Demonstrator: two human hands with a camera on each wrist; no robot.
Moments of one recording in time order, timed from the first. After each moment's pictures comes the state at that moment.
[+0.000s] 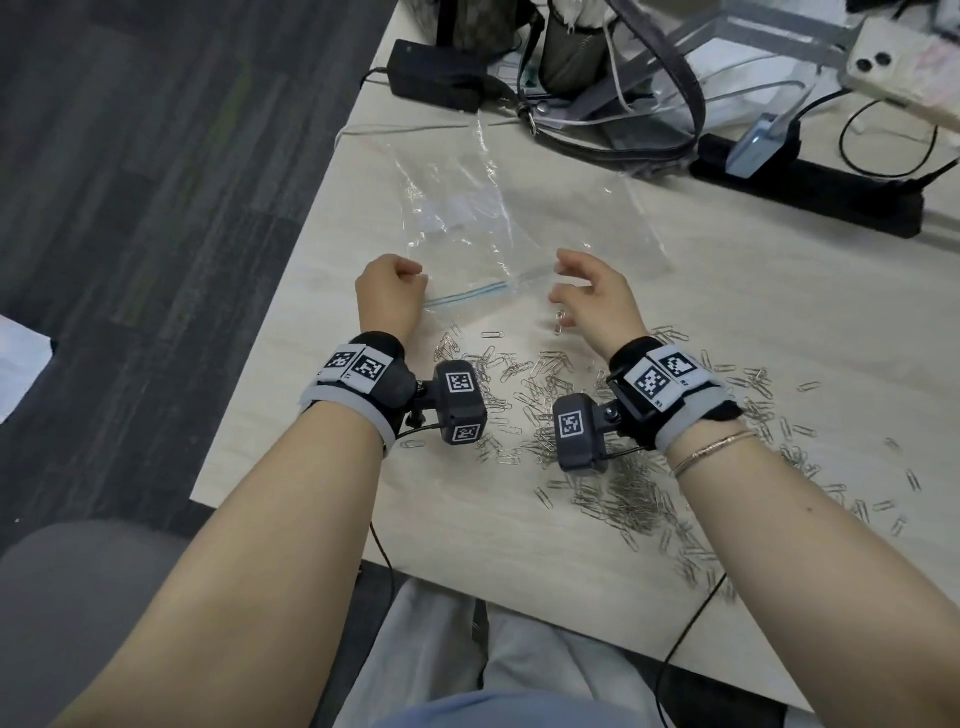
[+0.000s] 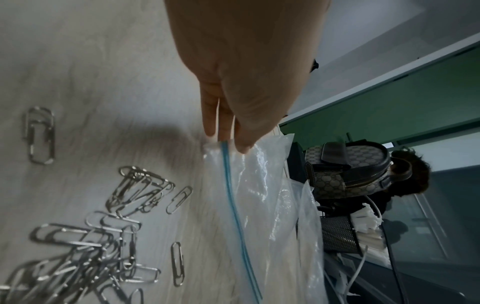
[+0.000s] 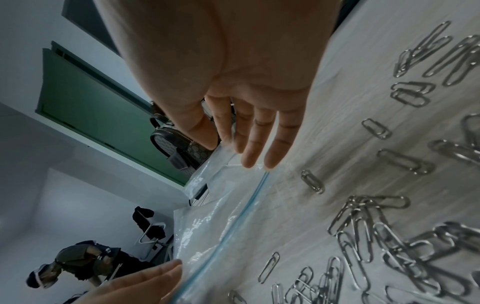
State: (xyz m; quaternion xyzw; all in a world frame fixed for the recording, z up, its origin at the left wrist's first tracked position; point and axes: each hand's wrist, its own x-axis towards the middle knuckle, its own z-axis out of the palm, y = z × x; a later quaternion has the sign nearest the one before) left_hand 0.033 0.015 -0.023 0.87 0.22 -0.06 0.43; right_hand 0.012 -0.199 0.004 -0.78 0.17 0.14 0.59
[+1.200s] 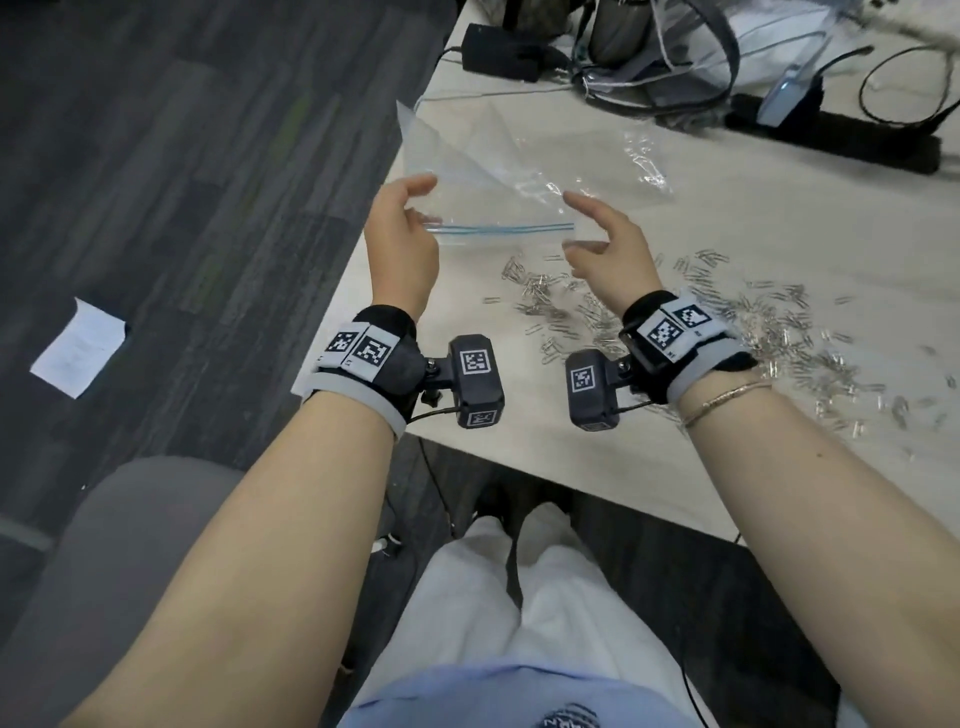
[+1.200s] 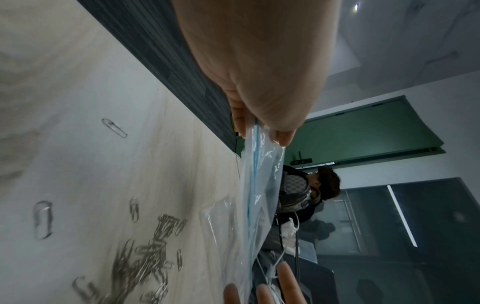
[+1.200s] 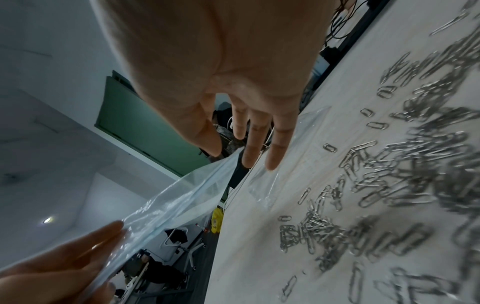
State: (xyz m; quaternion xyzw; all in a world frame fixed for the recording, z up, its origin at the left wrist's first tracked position) left_hand -0.085 0.069 0.061 0.82 0.11 0.11 0.55; right_hand -0.088 -0.136 0.047 -0.81 0.05 0.07 0.59
